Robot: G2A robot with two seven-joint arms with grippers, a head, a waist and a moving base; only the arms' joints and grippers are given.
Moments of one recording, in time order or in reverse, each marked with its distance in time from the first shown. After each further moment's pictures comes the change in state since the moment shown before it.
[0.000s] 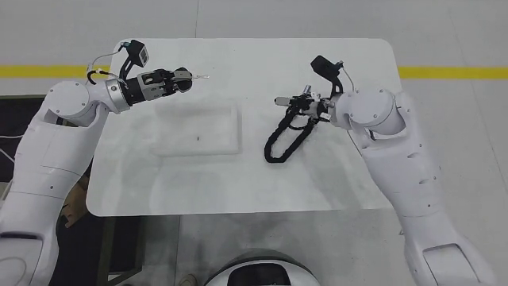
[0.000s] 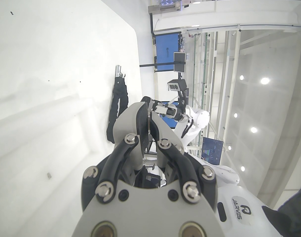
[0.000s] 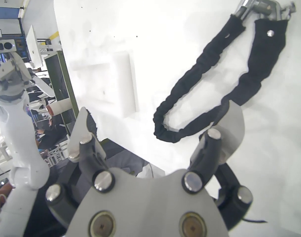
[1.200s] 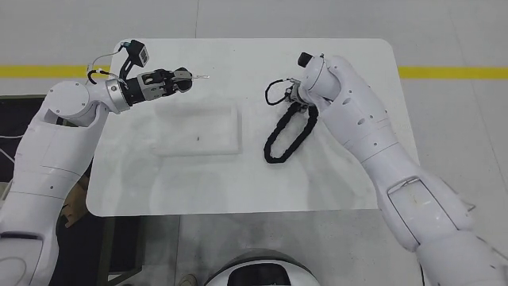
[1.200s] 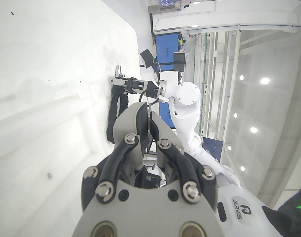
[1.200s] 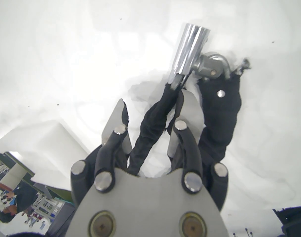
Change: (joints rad) left arm 0.000 0.000 0.000 0.000 0.000 0.000 0.000; right arm 0.370 -0.206 -0.279 0.723 -0.130 0.116 -0.125
